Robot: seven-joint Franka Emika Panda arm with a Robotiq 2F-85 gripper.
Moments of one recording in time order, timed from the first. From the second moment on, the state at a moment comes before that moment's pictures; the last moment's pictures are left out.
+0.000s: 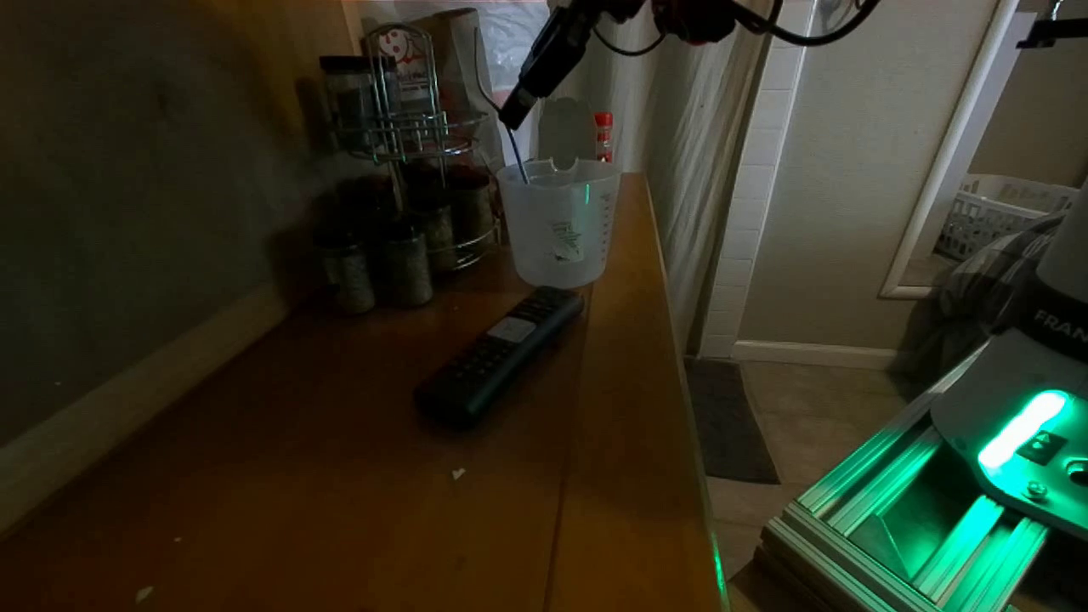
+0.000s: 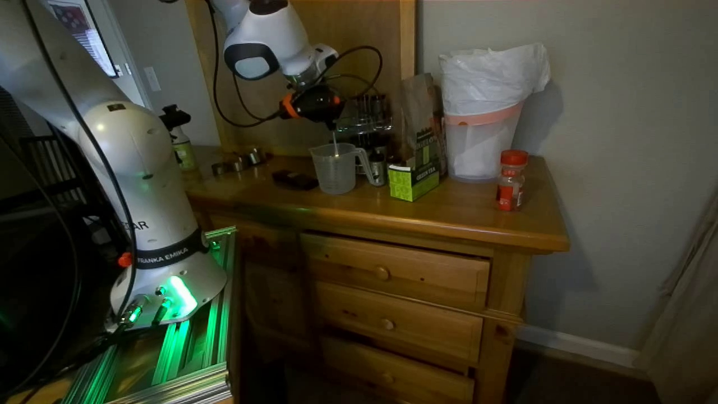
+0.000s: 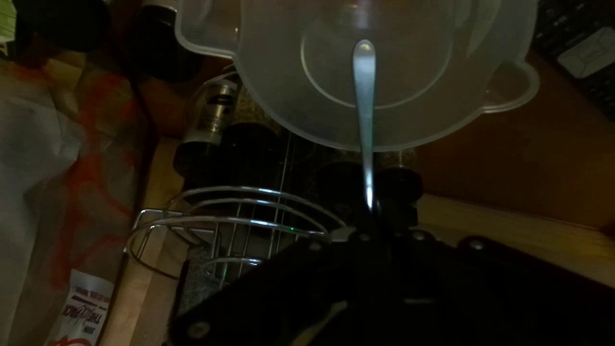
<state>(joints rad) 0.44 -0.41 0.13 -2.77 1.05 2.86 -1.46</state>
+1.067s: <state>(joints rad) 0.42 -0.25 0.11 -2.77 1.37 2.86 -1.95</state>
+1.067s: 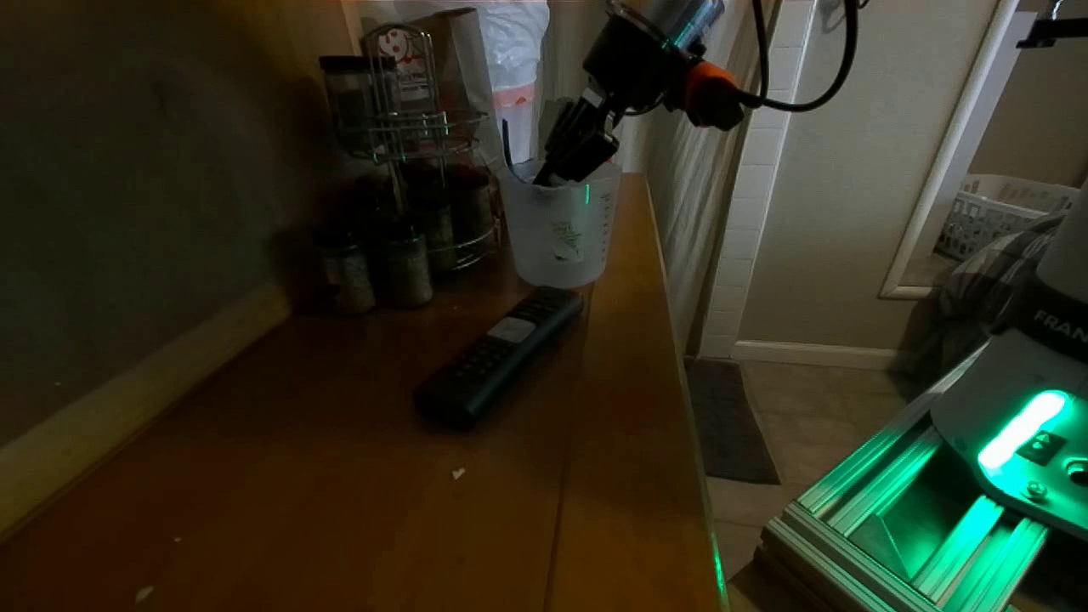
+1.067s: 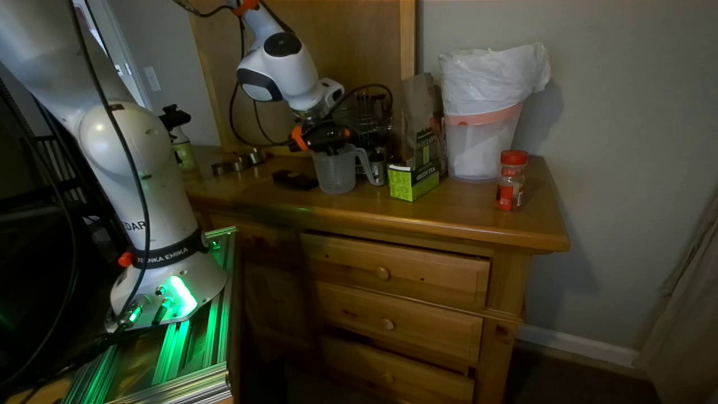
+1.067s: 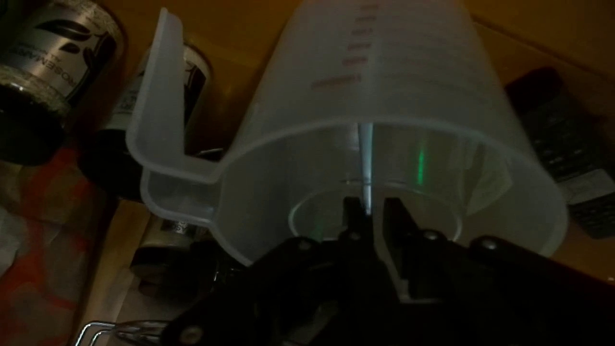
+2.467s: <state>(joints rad) 0.45 -0.41 0.11 -2.75 1.60 2.84 -2.11</state>
